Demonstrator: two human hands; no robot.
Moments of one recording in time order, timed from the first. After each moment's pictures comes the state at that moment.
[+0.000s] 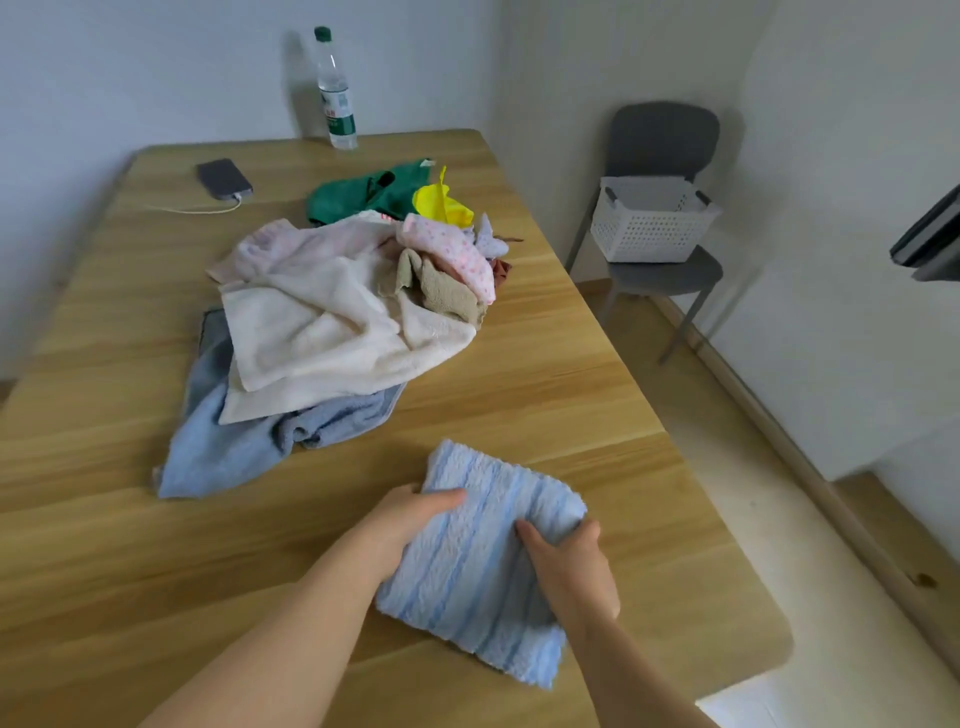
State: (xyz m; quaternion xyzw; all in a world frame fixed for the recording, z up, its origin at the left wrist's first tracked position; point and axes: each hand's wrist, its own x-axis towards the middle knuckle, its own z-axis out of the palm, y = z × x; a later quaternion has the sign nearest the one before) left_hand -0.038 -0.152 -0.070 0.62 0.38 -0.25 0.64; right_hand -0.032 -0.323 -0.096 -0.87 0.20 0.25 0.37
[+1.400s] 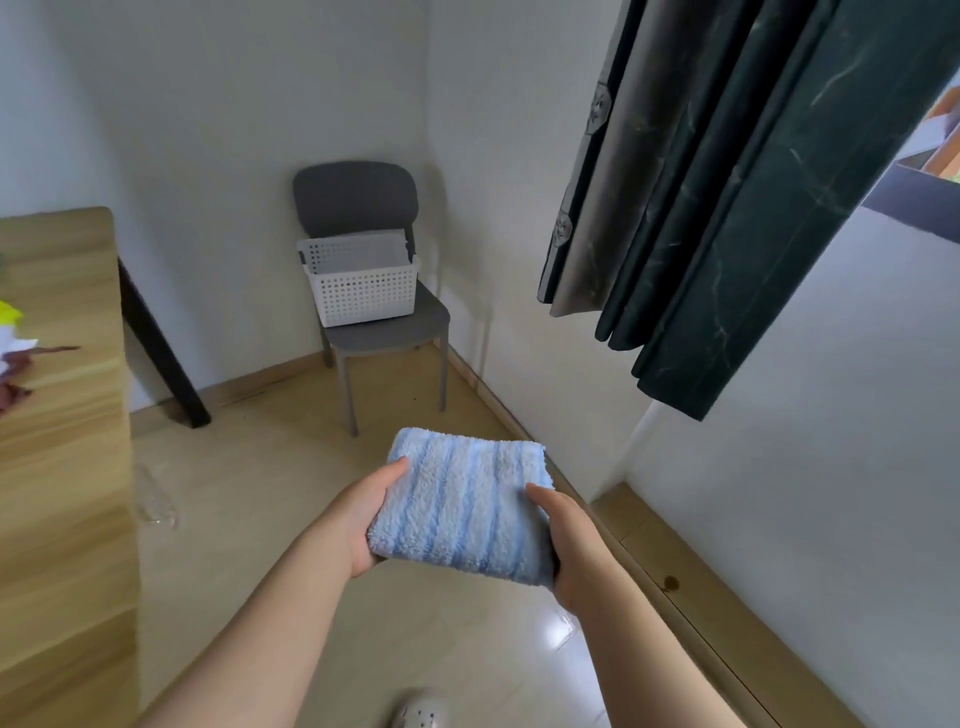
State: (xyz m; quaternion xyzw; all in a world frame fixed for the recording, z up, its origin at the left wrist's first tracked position) left_hand 0.238 -0.636 -0.045 0.50 0.31 -0.25 0.77; right_hand 0.211 -0.833 -0.041 -0.57 0.29 0.21 0.74
